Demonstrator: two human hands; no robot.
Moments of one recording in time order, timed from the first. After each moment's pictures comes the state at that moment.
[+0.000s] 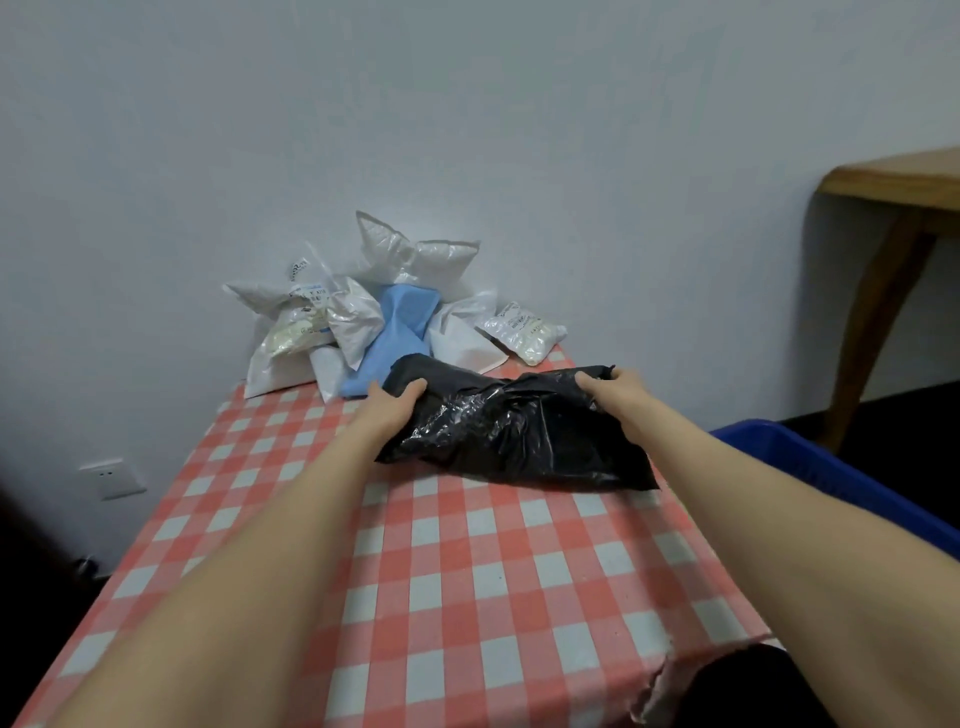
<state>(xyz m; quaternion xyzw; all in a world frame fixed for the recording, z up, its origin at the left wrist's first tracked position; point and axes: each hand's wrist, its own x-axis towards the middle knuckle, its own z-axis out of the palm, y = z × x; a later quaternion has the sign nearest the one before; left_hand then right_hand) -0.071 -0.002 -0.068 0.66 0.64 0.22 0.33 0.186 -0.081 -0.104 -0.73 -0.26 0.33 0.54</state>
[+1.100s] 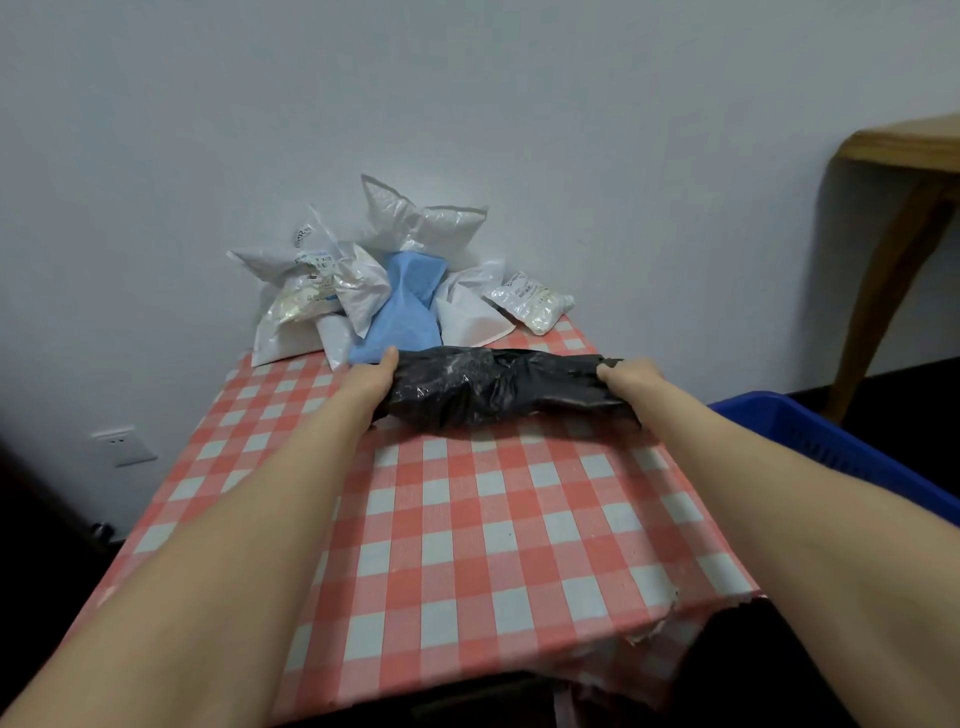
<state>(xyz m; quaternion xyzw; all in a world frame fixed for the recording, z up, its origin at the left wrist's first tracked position) -0.100 0.030 -0.088 0.56 0.63 0.31 0.43 0.178 -0.096 -0.108 -0.82 -0.26 0.28 0.42</state>
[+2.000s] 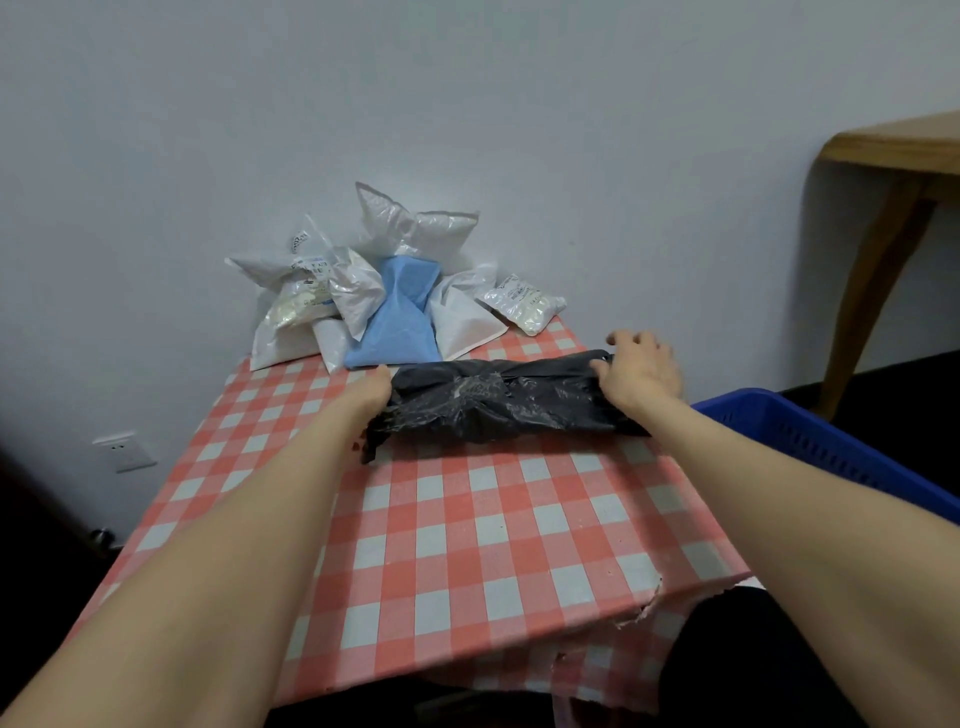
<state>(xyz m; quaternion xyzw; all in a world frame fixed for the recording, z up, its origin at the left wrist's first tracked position) -0.091 -0.024 -0.062 0.62 0.66 0.22 0.36 0.174 -0.127 -0.098 -0.88 -0.42 0.00 0.24</state>
